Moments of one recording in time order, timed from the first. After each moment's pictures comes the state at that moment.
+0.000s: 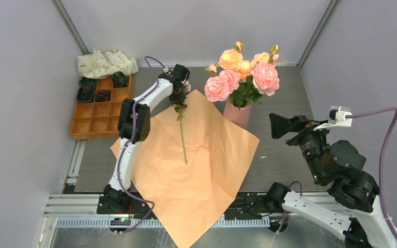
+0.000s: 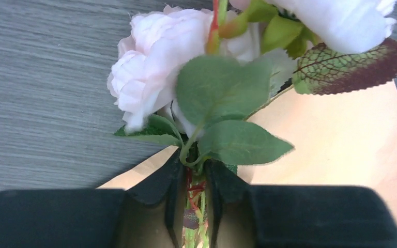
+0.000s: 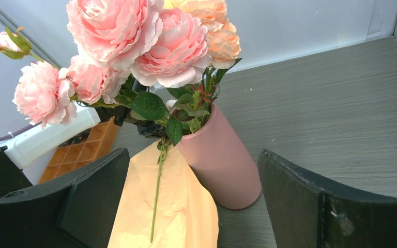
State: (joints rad) left arm -0.43 2.42 2.11 -0.80 -0.22 -0.59; right arm 0.90 0.48 1.19 -0.70 0.72 0.42
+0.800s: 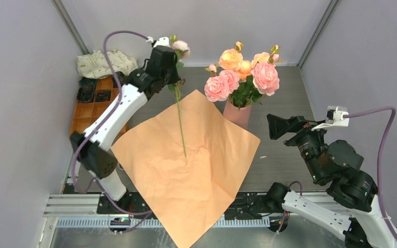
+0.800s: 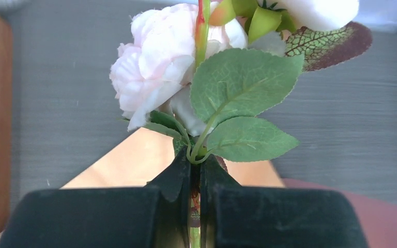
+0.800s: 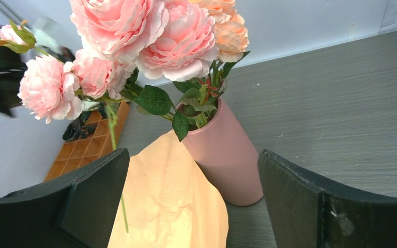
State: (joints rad) left arm -0.52 1.79 1.84 -0.69 -0.31 -0.51; right arm 0.90 0.48 1.17 -0.70 0.70 0.45
